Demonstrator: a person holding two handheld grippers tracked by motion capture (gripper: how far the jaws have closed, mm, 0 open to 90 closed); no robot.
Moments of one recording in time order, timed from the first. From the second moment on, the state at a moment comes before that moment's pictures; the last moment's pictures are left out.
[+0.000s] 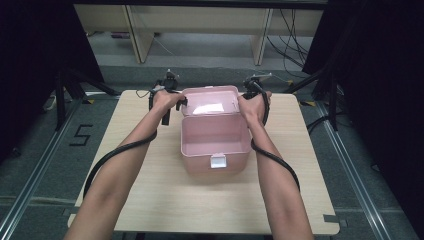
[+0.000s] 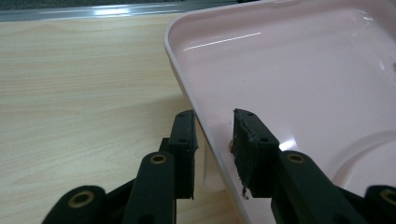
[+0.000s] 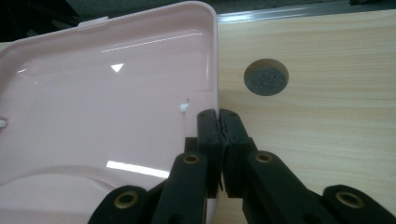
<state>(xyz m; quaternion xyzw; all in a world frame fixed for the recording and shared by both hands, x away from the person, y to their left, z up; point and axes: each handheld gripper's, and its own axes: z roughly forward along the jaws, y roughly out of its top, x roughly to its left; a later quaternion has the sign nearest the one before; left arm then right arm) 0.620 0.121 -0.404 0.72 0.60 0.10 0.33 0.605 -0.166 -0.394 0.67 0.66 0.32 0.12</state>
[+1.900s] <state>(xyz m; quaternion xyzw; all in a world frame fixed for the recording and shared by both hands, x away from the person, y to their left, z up) 0.621 0.115 -0.391 0.65 0.65 0.11 0.39 0.601 -0.186 -0.388 0.66 0.65 0.34 0.11</state>
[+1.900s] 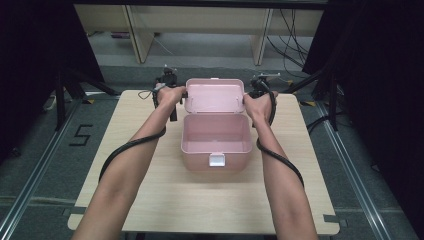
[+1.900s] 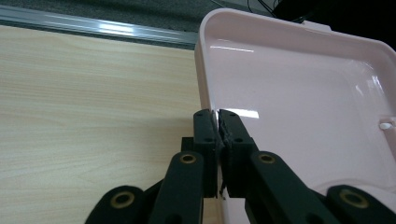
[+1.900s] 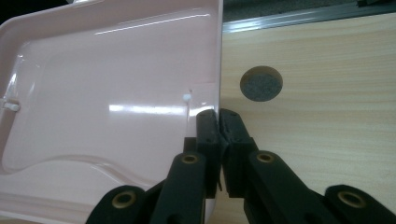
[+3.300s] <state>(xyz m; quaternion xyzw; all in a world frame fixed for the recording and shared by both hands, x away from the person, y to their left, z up) 0.619 0.115 -0.379 0.64 0.61 0.14 0.44 0.599 -0.190 -0.377 0.63 0.67 0.36 0.16</state>
